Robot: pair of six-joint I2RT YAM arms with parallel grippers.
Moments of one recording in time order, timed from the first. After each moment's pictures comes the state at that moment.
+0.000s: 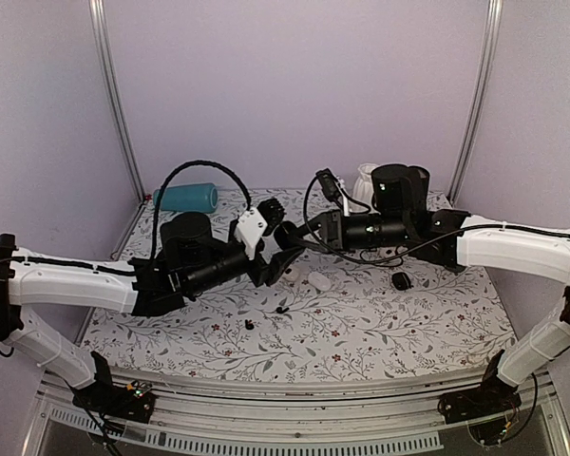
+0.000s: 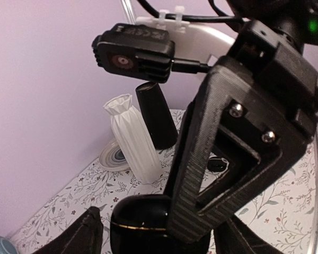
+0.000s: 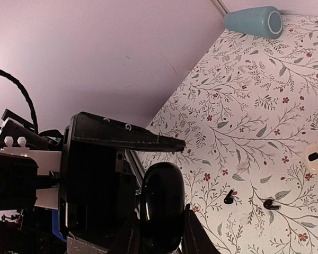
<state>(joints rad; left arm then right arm) -1.05 1.40 0.82 0.53 -0.14 0.28 0.88 1.48 1.14 0.03 -0.45 0.66</state>
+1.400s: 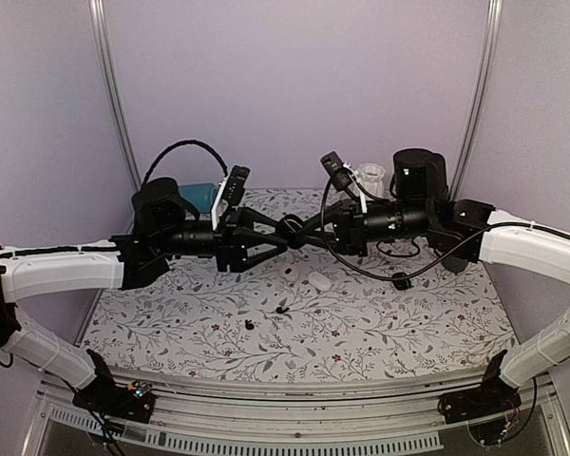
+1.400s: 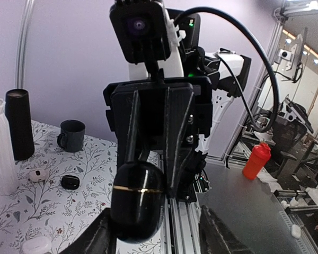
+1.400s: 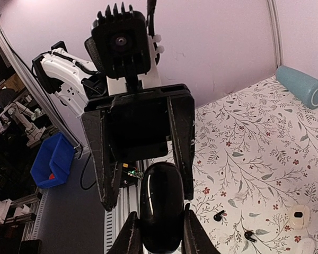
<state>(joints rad) -0.81 1.35 0.86 0.55 0.76 -0.31 0.88 1.38 1.17 -0.04 -0.61 0.24</state>
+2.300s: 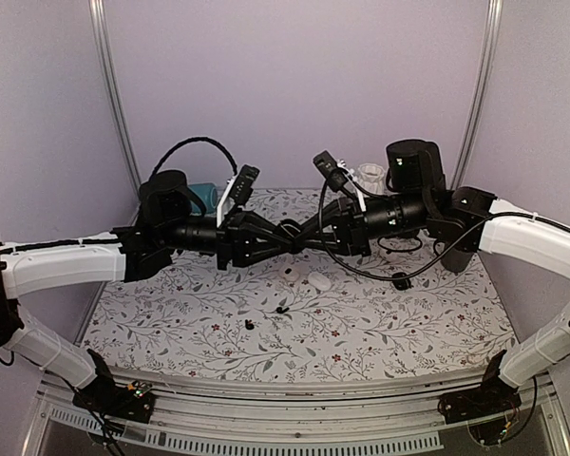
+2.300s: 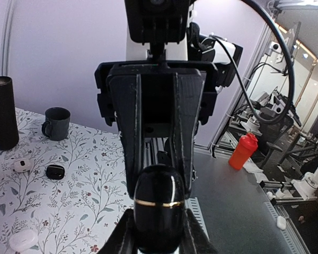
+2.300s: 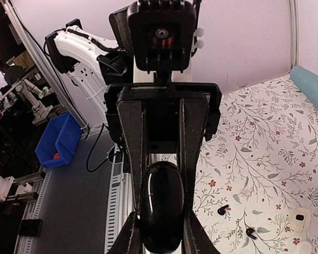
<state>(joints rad) -0.81 1.38 0.94 0.43 0.86 -0.32 0.88 1.40 1.27 -0.20 -0.69 0.12</state>
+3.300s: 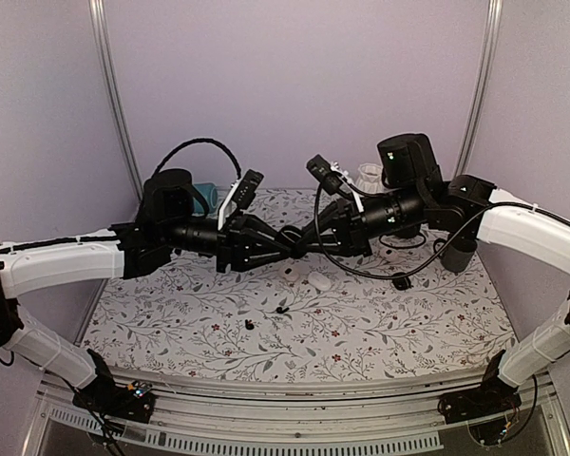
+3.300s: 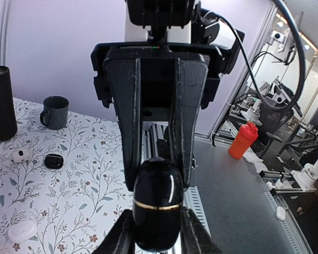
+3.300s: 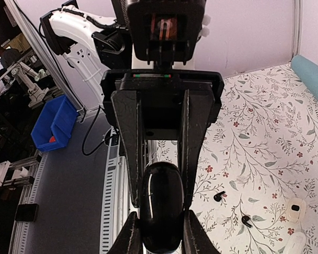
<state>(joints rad) -0.81 1.37 0.96 0.31 0.88 -0.24 0.88 1.44 1.37 -0.39 -0.69 0.01</state>
